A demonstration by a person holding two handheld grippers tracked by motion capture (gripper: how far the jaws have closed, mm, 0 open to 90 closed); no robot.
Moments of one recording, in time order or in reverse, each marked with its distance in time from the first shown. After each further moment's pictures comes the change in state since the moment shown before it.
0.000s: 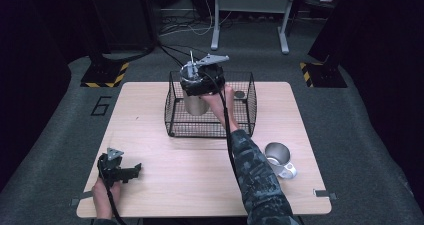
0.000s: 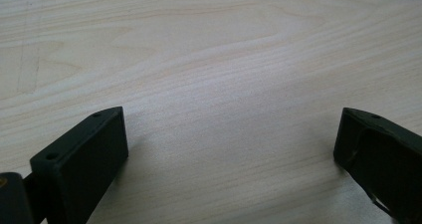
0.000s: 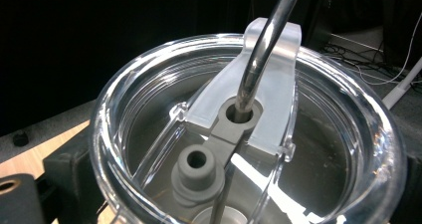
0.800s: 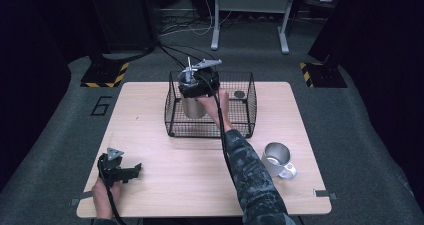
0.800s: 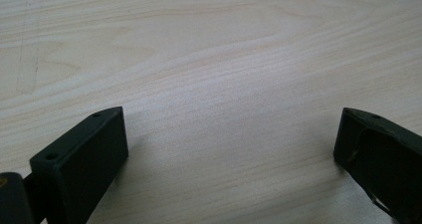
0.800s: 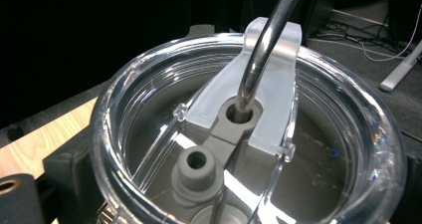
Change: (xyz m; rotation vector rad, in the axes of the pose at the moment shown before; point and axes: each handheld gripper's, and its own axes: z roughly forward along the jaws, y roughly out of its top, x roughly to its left) left arm 0.000 0.000 0.000 0.002 -0.003 0.004; right arm -0.005 -0.018 0.037 0.063 -0.010 0.044
